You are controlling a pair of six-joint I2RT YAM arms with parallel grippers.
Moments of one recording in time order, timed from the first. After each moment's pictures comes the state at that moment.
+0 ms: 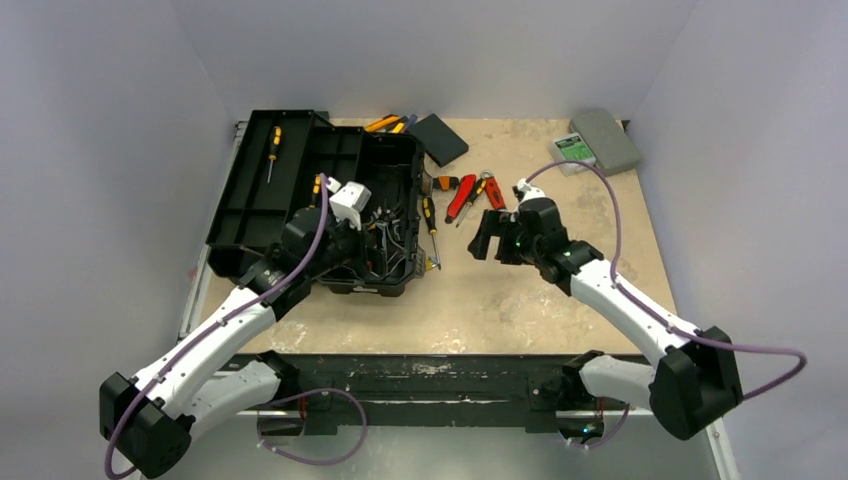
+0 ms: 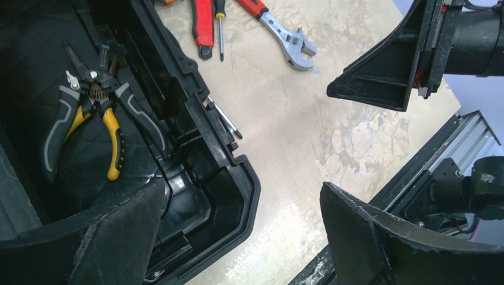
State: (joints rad) left arm -0.58 0.95 0.81 -0.26 0.18 -0.34; right arm 0.44 1.13 0.77 -0.30 -0.06 0.56
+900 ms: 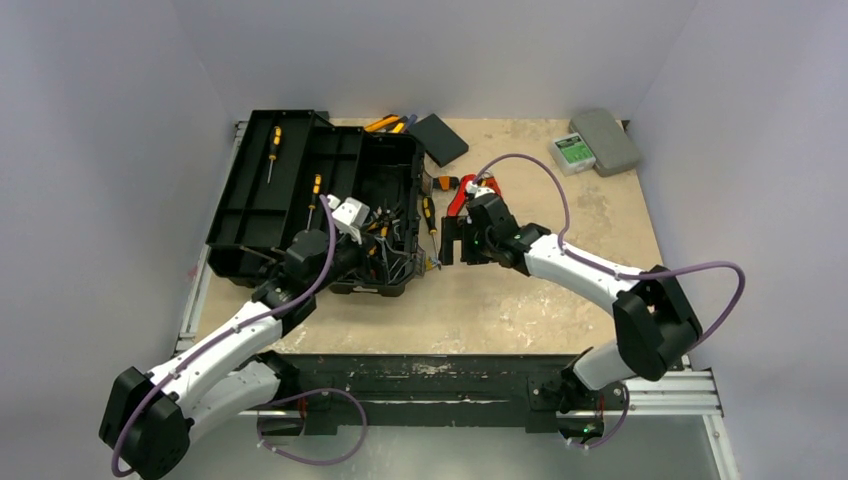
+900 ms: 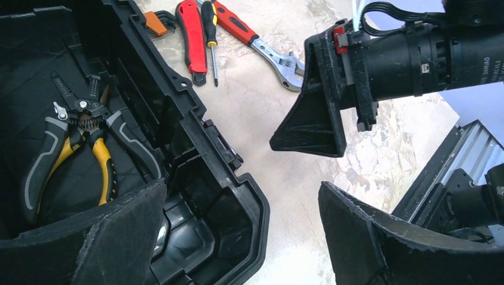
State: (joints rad) left arm -0.58 0.92 0.52 0.16 0.20 -0.32; right arm 0.65 1.47 0.94 -0.31 0.04 0.53
